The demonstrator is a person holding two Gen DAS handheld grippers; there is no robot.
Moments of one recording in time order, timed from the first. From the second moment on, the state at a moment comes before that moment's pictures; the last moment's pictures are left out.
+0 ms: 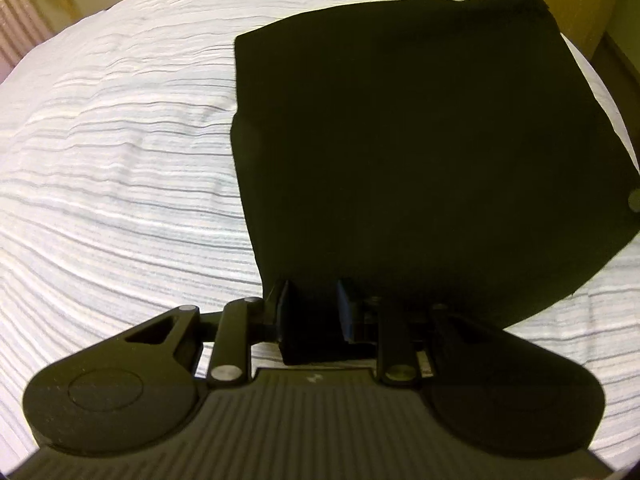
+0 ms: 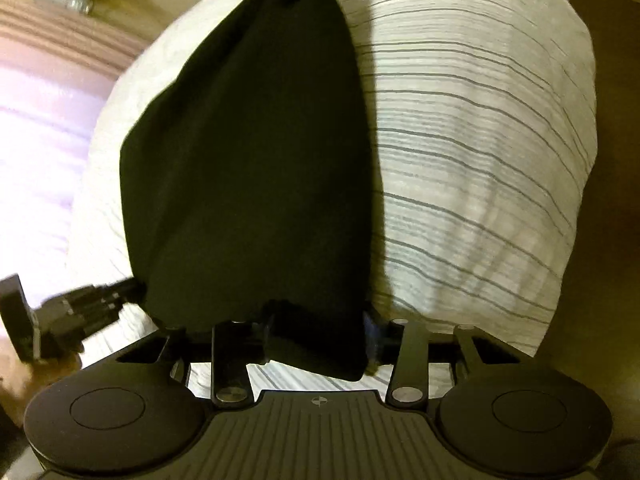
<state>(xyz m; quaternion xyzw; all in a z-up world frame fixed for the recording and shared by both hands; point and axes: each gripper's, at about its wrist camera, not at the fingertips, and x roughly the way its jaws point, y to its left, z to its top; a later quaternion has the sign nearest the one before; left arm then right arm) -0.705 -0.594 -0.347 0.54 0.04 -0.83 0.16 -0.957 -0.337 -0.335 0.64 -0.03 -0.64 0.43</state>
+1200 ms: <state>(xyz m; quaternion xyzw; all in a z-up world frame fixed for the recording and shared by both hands) -0.683 -0.568 -0.325 0.54 -0.09 -0.82 0.15 -0.956 -0.362 -0.284 0.44 0.14 -0.67 0.58</state>
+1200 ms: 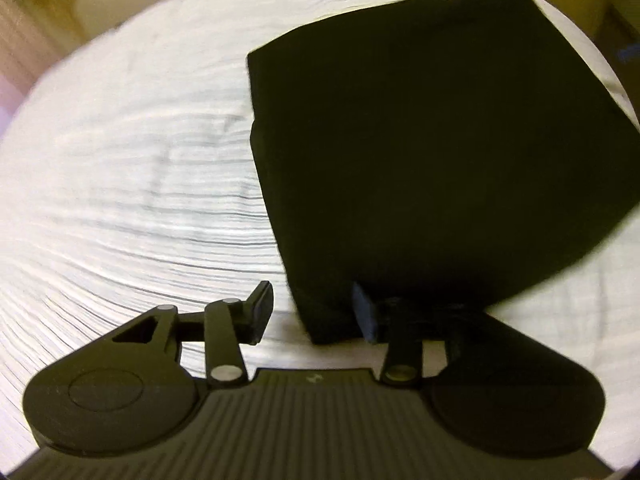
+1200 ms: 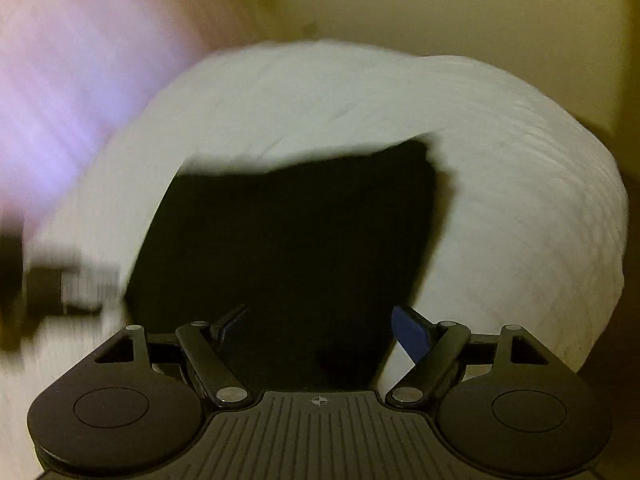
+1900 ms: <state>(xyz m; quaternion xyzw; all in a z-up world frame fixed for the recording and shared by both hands) -0.650 -0.439 -0.396 0.42 -0.51 -0.75 0.01 -0.805 -0.378 -0.352 0.14 0.55 -0.54 0.62</state>
